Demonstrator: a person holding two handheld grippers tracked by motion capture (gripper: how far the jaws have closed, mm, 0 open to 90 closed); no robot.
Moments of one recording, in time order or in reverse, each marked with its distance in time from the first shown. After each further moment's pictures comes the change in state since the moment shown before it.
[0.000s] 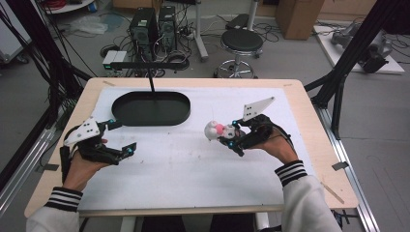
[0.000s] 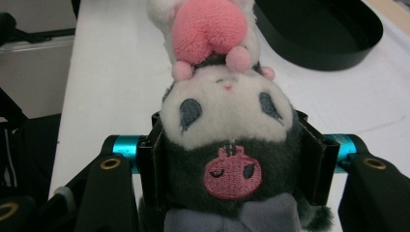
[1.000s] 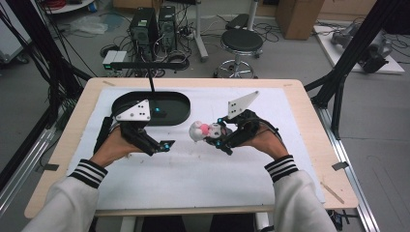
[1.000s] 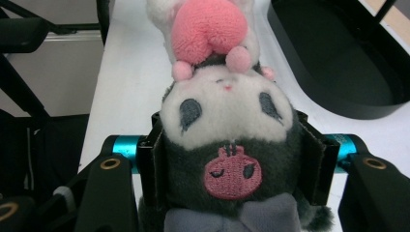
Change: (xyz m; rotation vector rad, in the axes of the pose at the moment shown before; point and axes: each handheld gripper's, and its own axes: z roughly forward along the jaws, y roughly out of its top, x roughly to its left) left arm -0.033 0.066 0.088 0.159 -0.254 0.194; right arm 0.011 0.041 0.019 0.010 0.083 -0.087
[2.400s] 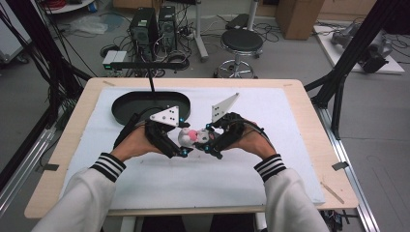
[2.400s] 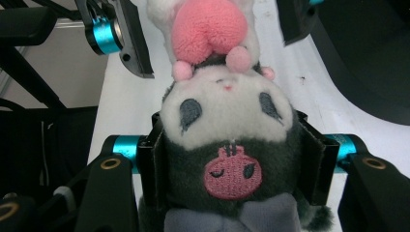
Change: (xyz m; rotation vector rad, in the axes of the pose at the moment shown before) left arm -0.006 0.013 0.052 0.190 -0.156 0.054; right arm 0.000 0.012 0.034 0.072 0.067 0.018
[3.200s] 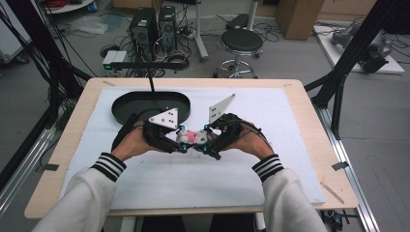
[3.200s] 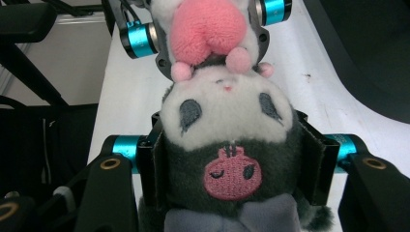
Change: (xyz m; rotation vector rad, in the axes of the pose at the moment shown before) left arm -0.005 0.000 -0.005 0.028 0.014 0.035; right arm 0.000 0.002 0.007 0.020 0.000 0.002
